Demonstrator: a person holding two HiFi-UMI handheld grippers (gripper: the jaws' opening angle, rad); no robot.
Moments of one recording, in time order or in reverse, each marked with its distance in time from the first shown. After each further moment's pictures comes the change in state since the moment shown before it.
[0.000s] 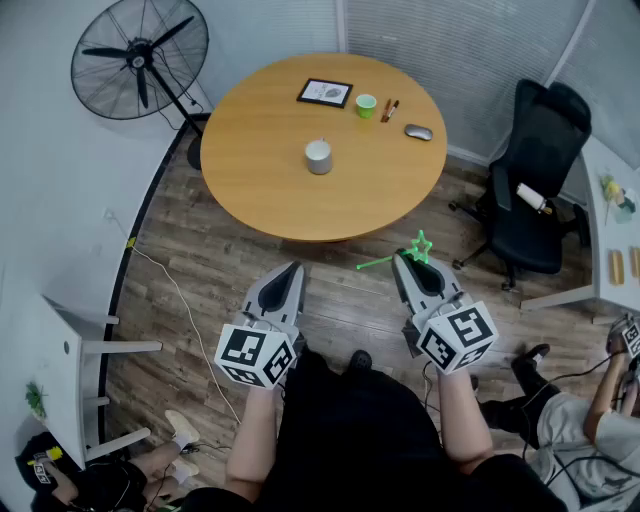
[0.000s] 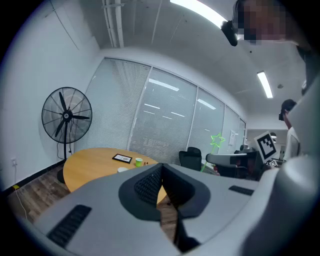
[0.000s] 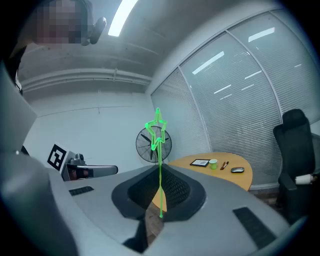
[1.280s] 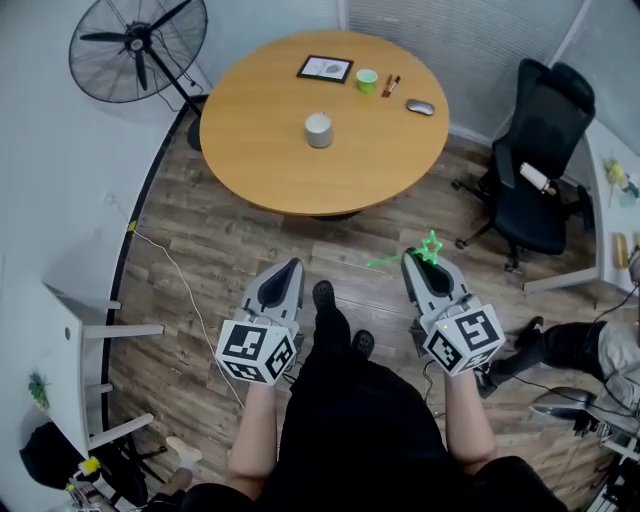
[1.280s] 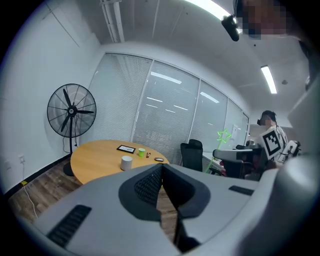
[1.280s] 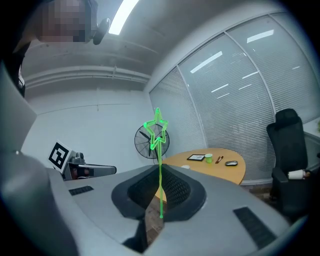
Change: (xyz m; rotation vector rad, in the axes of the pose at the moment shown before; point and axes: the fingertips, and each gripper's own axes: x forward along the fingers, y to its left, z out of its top) left arm -0.032 -0.006 -0.042 -0.005 0.085 0.023; right arm -0.041 0.014 -0.034 0.006 0.022 -0.045
